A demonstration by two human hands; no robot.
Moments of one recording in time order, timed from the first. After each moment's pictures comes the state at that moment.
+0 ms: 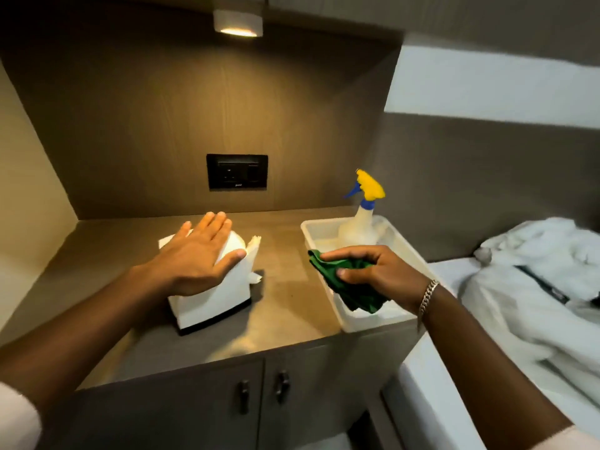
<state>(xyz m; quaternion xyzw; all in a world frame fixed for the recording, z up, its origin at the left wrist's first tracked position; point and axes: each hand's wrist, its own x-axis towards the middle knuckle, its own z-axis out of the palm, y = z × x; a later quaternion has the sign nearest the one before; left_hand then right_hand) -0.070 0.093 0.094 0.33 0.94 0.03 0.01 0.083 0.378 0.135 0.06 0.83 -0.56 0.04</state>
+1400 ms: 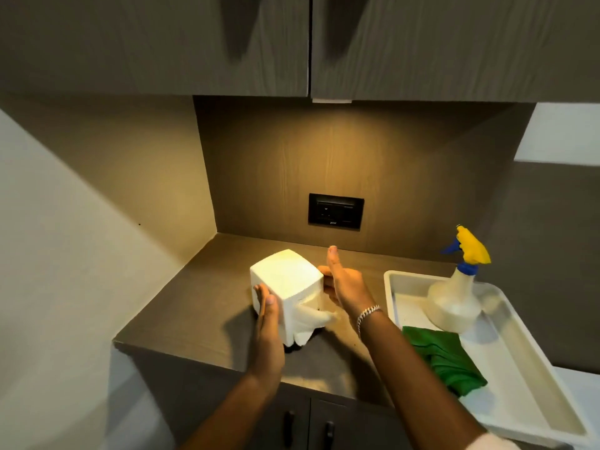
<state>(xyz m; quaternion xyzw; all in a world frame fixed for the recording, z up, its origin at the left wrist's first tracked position) 0.037 0.153 0.038 -0.04 0.59 0.80 -0.09 -0.031 0.282 0.106 0.06 0.76 -0.64 0.06</state>
